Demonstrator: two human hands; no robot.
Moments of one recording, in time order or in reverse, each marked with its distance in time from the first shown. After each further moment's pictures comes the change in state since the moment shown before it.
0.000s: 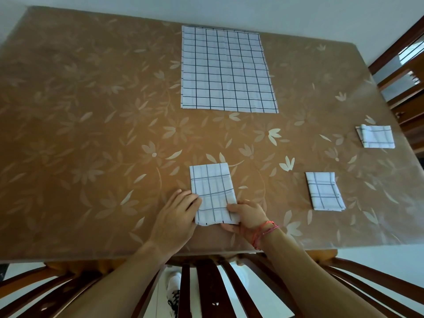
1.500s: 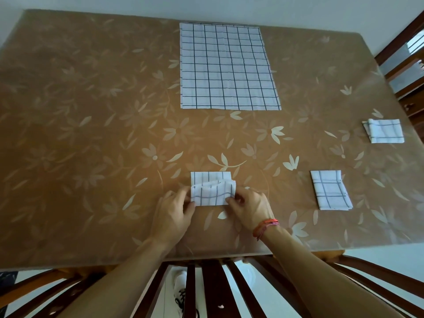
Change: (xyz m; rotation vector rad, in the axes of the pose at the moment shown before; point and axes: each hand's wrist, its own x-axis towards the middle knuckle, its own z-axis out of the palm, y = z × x) left_hand 0.025 0.003 -0.022 -0.279 0.025 -0.465; right_hand 0.023 -0.008 -0.013 -1.115 0.253 -0.834
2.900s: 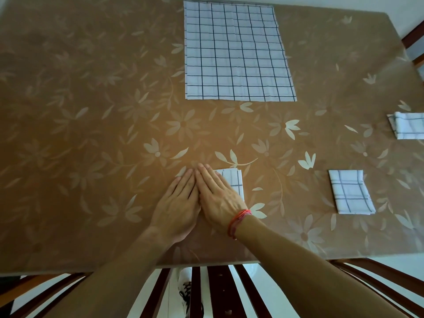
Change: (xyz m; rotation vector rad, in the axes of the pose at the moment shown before) left_hand 0.022 -0.042 0.022 0.511 -0.151 0.377; right_hand 0.032 -0.048 0.066 -0.333 -0.048 -0.541
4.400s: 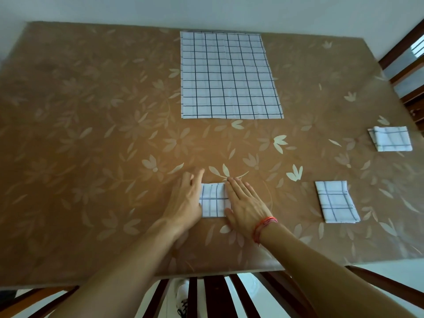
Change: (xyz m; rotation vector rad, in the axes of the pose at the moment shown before) left_hand 0.052 0.021 -0.042 -0.402 -0.046 -0.288; right_hand -0.029 0.048 -0.056 -0.080 -0.284 0.209
